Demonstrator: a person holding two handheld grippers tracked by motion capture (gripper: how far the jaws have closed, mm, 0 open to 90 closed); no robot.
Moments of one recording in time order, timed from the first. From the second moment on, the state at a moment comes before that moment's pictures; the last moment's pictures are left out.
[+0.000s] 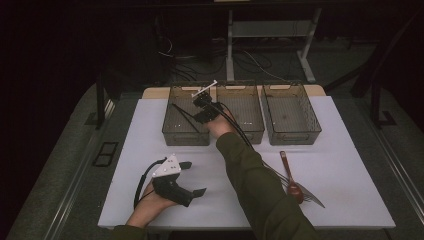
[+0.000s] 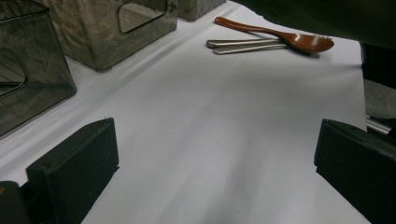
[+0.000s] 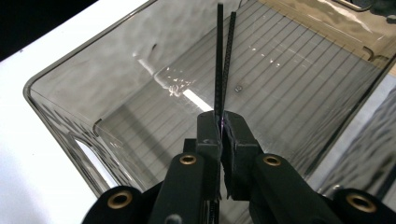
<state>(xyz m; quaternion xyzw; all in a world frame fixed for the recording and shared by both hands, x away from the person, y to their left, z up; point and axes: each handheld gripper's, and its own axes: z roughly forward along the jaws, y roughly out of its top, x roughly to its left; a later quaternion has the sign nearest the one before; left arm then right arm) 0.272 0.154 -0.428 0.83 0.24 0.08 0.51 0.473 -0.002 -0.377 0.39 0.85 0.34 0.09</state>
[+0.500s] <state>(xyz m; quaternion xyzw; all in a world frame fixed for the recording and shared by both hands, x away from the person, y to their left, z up) 0.273 0.154 -0.428 0.83 0.24 0.08 0.51 0.469 -0.007 -0.369 0.38 0.85 0.36 0.07</state>
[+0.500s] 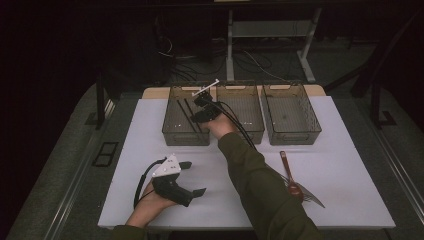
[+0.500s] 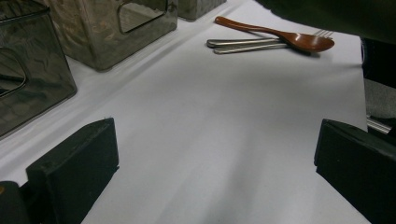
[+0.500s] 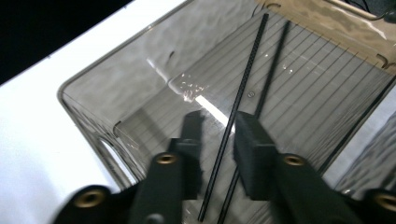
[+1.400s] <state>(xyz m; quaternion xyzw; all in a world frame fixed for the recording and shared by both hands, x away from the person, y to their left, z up) 0.272 0.155 -0.430 0.83 0.25 0.08 0.50 0.414 -0.088 -0.345 0.33 0.84 0.43 0.05</state>
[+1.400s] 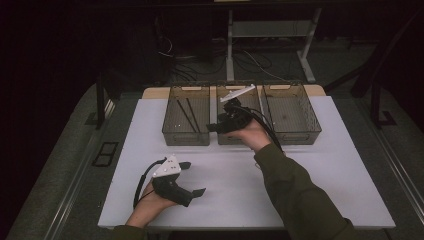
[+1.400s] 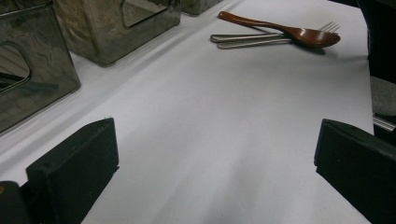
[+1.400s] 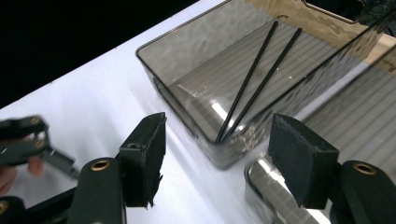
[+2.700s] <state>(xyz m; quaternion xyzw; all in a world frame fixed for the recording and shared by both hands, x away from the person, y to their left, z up) 0.273 0.157 -0.431 0.83 0.26 0.08 0.50 0.303 -0.232 -0.378 0.35 0.82 0.44 0.10</state>
